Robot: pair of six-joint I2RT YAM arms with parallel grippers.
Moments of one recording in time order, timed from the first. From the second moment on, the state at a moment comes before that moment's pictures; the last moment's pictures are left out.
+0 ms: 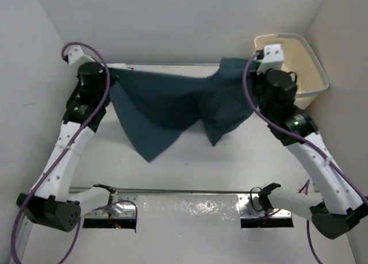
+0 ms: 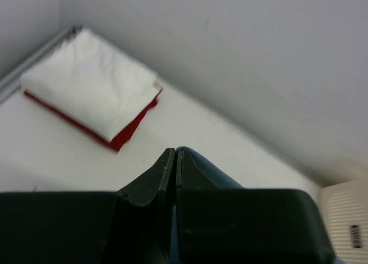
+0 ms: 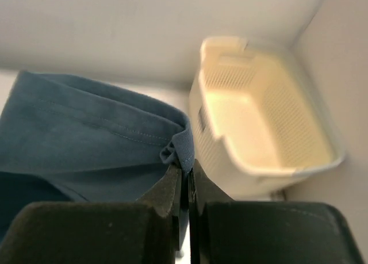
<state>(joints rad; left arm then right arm) -0.20 1.14 1.25 -0.36 -0.51 -0.59 0.50 1.07 1.27 -0.36 0.61 -0.12</state>
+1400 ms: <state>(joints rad) -0.21 1.42 1.24 -0.17 -0.50 -0.44 0.26 1.57 1.57 -0.36 0.40 -0.45</state>
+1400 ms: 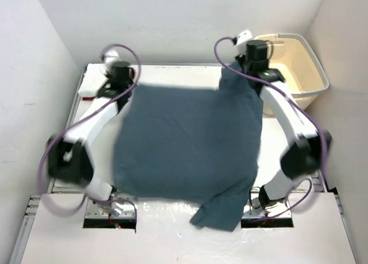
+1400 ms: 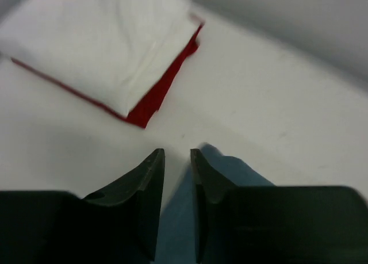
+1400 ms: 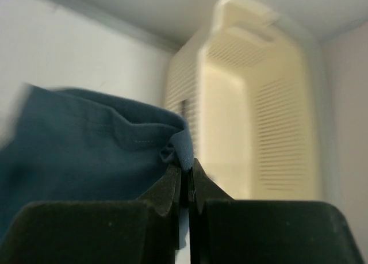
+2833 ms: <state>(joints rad) -0.20 2.14 1.49 -0.26 -0.19 -0.48 0.17 1.95 1.20 -0.39 0.01 0.07</state>
